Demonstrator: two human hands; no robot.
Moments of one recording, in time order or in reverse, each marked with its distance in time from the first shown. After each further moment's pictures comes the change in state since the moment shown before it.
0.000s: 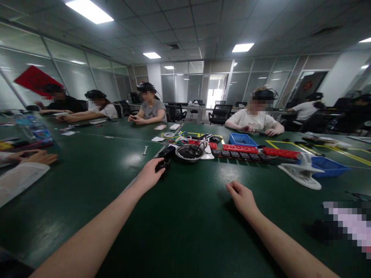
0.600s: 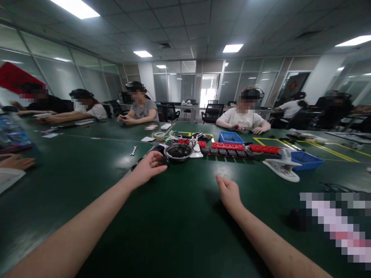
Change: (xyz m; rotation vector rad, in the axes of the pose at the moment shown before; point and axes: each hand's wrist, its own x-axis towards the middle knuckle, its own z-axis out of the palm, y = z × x) left_hand 0.005 0.063 -0.001 -0.663 -0.227 -0.115; right_hand 0.003 -0.002 -0.001 0.050 0.164 0.004
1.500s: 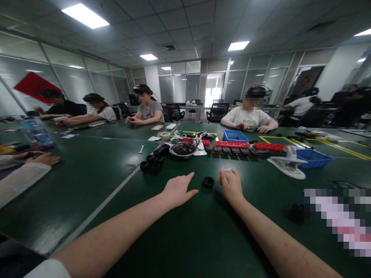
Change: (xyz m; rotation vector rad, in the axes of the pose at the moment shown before) left_hand -0.036 0.004 0.092 1.092 -0.284 0.048; right_hand 0.002 0.002 -0.006 -0.104 -0.015 -0.147
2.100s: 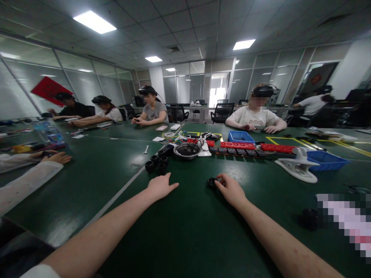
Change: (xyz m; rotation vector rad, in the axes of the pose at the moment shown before) left_hand -0.005 -0.070 -0.001 0.020 -0.125 -0.423; right_hand -0.001 -0.001 0.006 -0.072 -0.313 0.119
